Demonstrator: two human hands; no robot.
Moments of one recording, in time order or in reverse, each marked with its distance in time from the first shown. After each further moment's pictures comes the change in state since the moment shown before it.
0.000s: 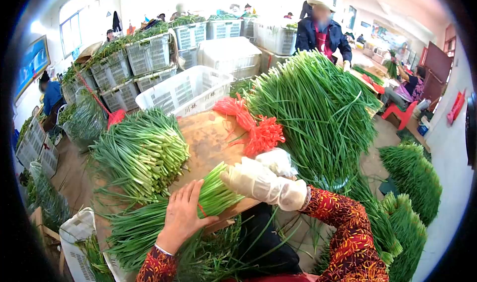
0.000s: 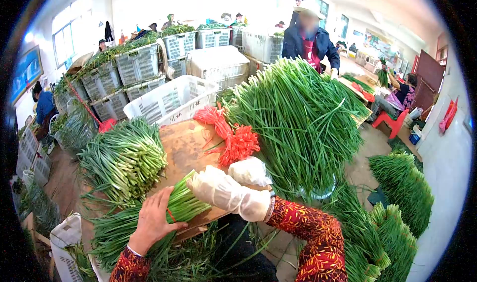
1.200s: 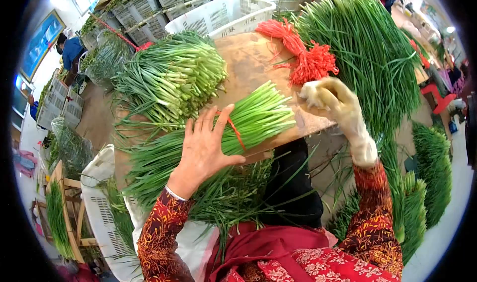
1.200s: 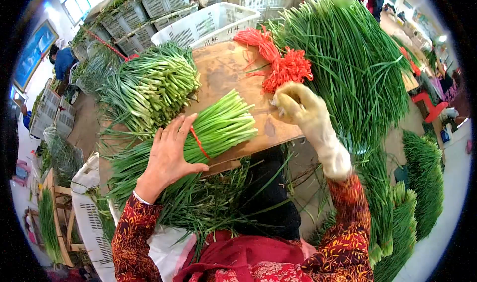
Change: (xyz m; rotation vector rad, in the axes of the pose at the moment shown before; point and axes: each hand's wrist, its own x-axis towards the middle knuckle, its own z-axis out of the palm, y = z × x) left_hand -0.017 -0.009 -0.022 0.114 -0.087 -0.113; right_hand -0.063 -0.006 -0.040 0.986 0.268 0.849
